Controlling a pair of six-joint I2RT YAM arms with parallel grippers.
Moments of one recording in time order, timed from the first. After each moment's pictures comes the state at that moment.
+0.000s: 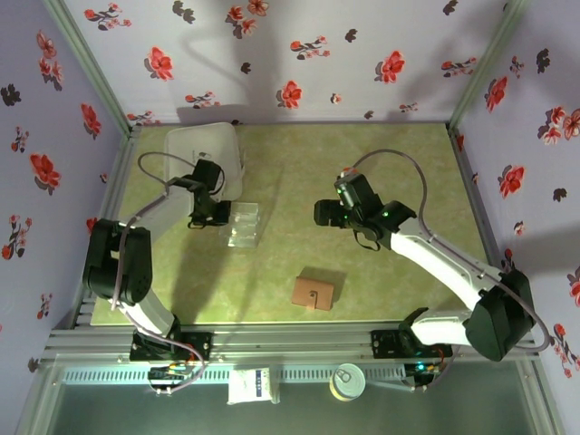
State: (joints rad) left arm -0.33 1.66 1.12 -0.71 0.04 -0.23; right arm 0.66 1.27 1.01 -0.59 0.13 0.54
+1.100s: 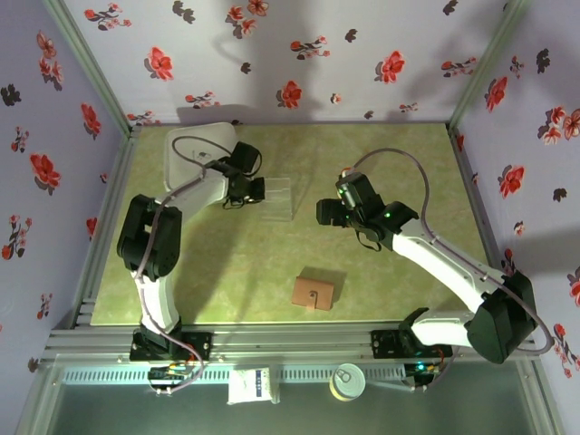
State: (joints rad) left arm -0.49 1.92 1.44 -0.61 0.03 -0.52; right arm 0.66 1.26 1.01 -0.60 0.17 0.51
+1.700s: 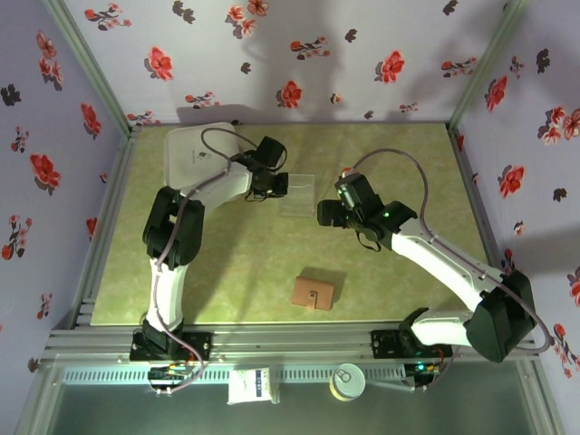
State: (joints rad) left arm -0.59 2.09 1.66 -0.65 0.05 -0.52; right arm 0.66 1.27 1.01 -0.61 0.18 0.51
